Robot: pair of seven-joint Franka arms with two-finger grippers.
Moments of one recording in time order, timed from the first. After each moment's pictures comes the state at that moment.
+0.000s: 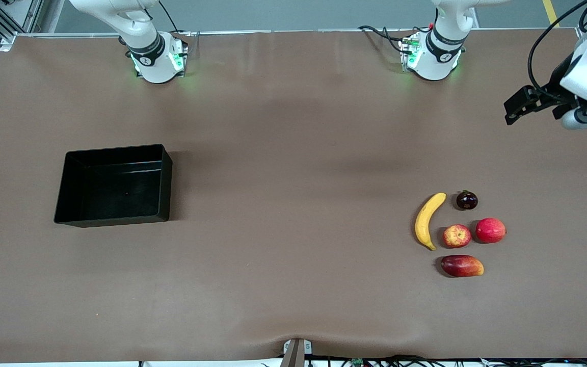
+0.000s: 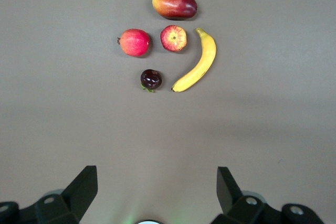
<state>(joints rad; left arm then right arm) 0.05 -0.08 -0.19 -1.61 0.04 1.51 -0.20 0.10 0.02 -0.25 -1.42 -0.01 1.40 -0.34</state>
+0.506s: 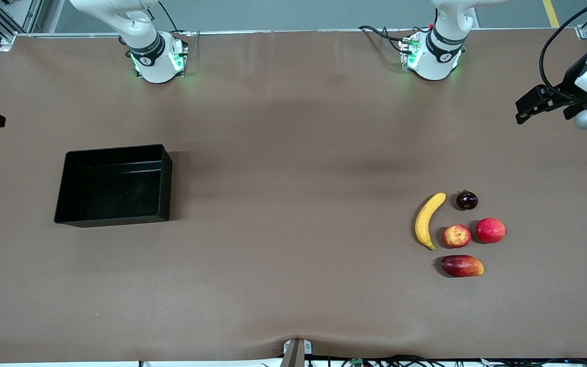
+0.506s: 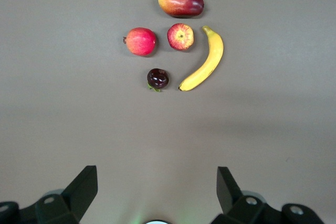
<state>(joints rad) 0.09 -0.09 -0.18 -1.62 0.03 1.52 -0.15 0.10 0.06 -0.25 -1.37 0.04 1.37 -0.22</state>
